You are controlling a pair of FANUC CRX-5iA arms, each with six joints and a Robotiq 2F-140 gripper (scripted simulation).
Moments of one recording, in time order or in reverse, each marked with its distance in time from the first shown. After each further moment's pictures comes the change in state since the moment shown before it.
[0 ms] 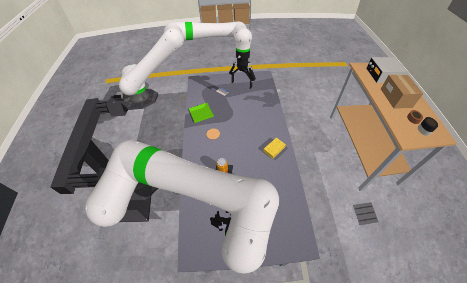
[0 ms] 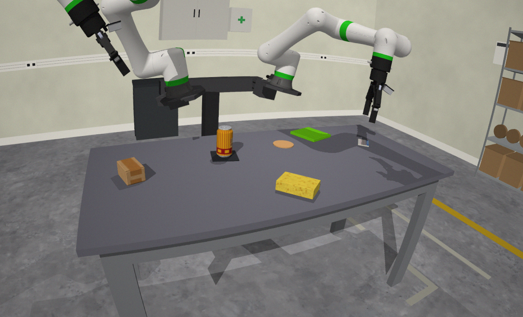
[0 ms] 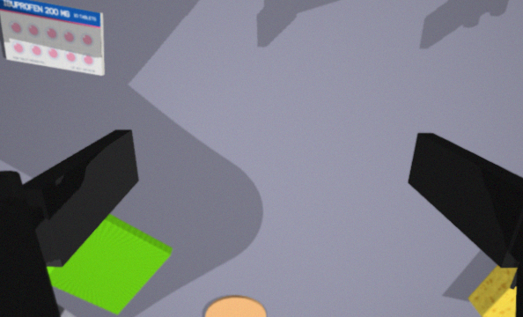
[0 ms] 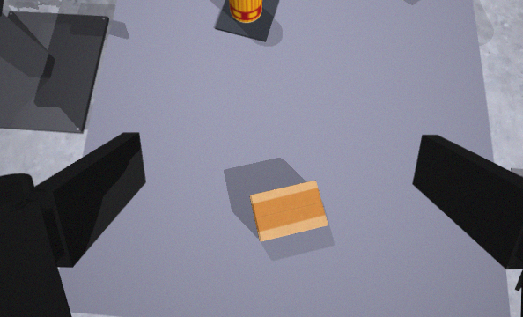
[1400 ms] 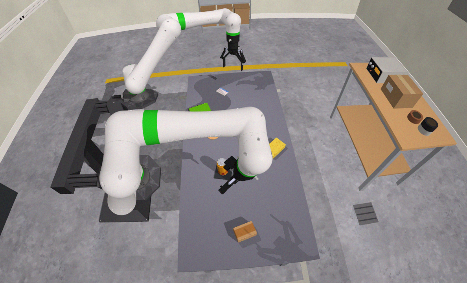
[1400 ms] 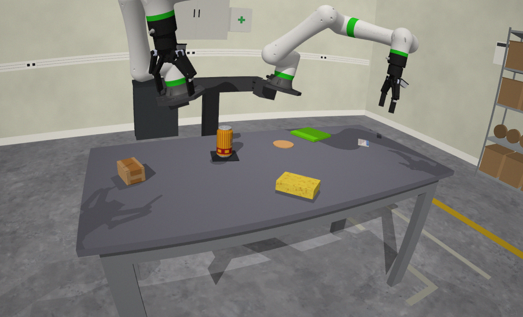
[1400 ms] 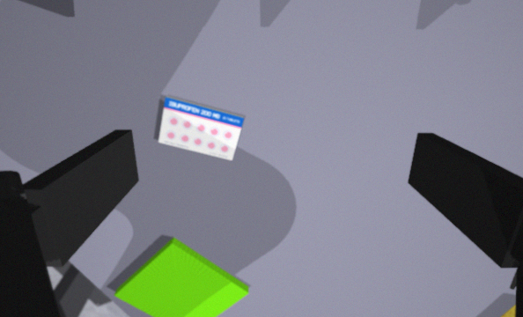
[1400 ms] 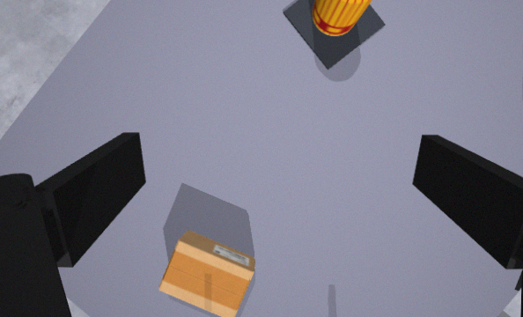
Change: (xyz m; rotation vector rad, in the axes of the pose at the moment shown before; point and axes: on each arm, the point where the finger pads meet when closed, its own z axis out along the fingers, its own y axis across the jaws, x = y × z) left arm 0.112 -0.135 -0.044 -0.004 -0.007 -0.099; right arm 0.104 0.009 0.172 0.302 -0.250 -0.554
